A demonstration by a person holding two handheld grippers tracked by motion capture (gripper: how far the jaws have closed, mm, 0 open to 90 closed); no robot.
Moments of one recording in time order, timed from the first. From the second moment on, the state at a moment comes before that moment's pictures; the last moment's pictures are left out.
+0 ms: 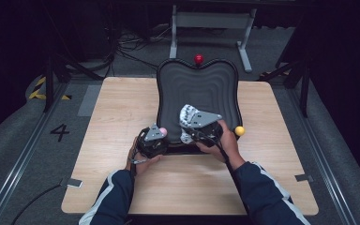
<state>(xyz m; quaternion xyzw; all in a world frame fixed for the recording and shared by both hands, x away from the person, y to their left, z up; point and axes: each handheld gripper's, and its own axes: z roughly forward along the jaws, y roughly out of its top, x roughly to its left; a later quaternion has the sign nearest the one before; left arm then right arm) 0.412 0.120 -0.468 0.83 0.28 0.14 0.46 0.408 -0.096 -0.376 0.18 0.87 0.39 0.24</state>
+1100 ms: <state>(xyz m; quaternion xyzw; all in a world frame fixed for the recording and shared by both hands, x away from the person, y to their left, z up) 0.407 0.112 -0.469 0.84 0.27 0.13 0.46 0.409 -0.159 -0.380 0.26 0.83 0.41 0.27</state>
